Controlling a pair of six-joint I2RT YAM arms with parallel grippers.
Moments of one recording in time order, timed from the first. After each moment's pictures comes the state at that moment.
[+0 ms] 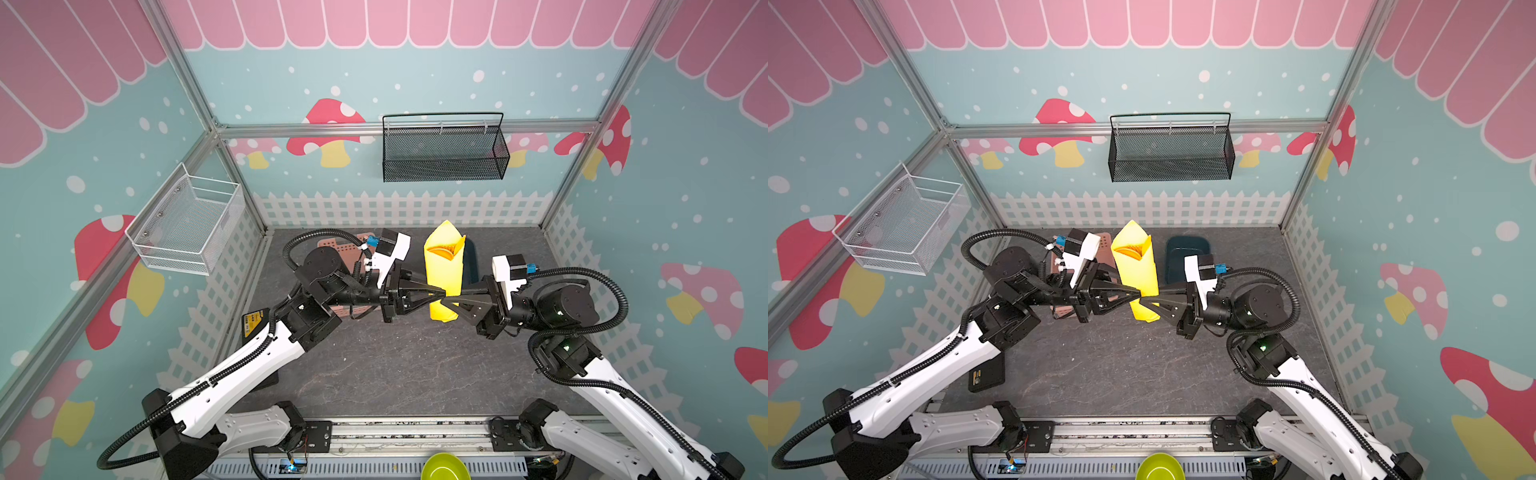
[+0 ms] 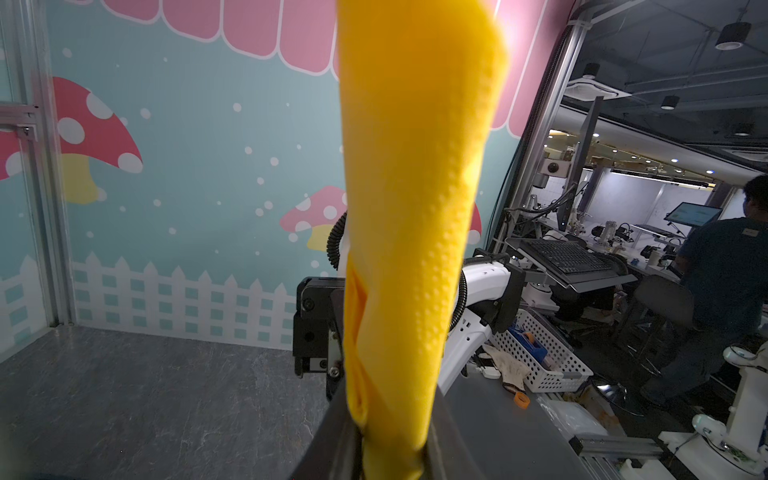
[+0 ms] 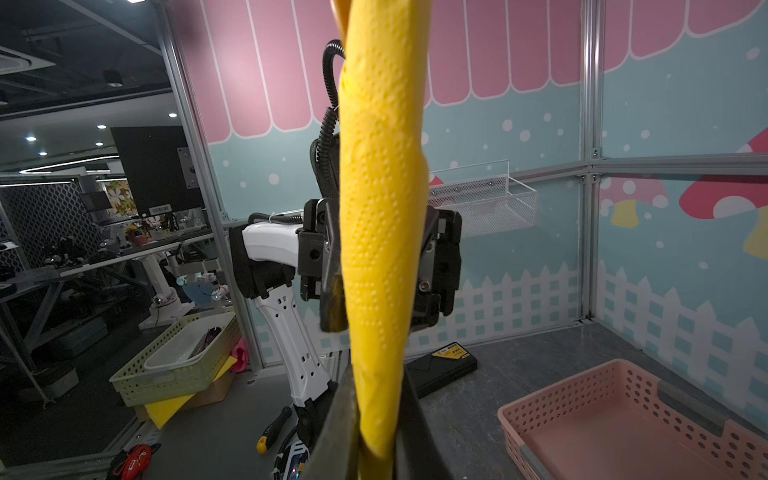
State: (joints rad) left arm -0.78 1.18 1.22 0.20 0.87 -0.39; right arm 0.59 0.84 0.86 0.36 -0.86 0.43
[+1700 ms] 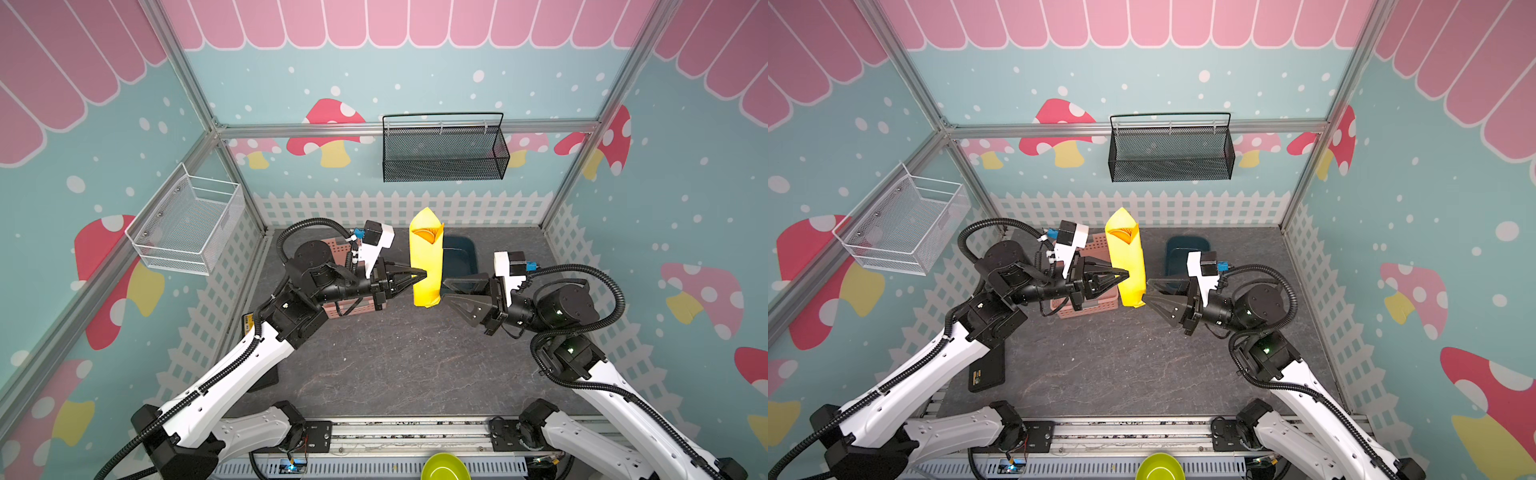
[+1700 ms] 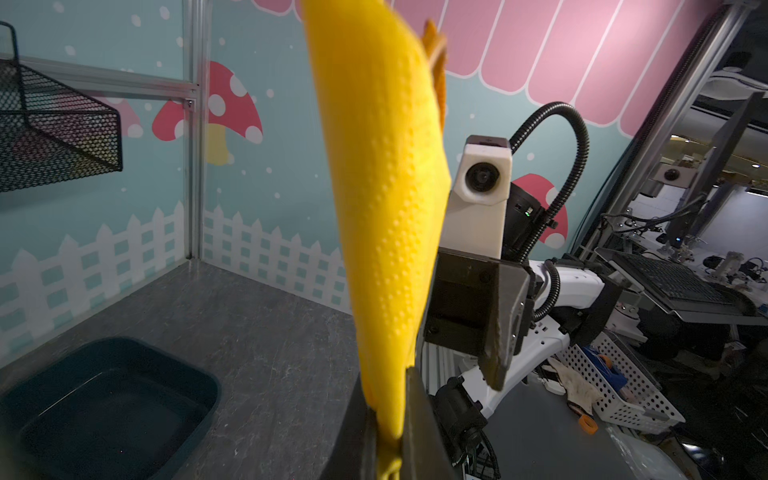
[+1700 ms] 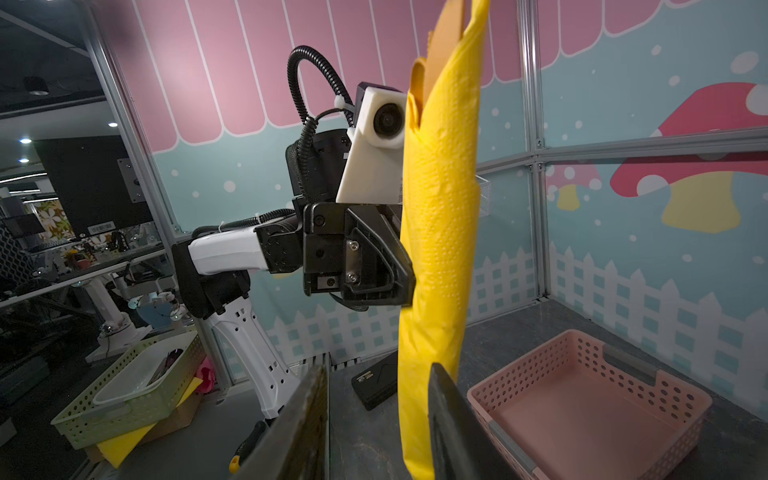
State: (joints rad) left arm -0.64 1.13 1.22 -0.02 0.74 -0.32; right arm 0.59 0.82 0.86 0.25 -0.74 0.39
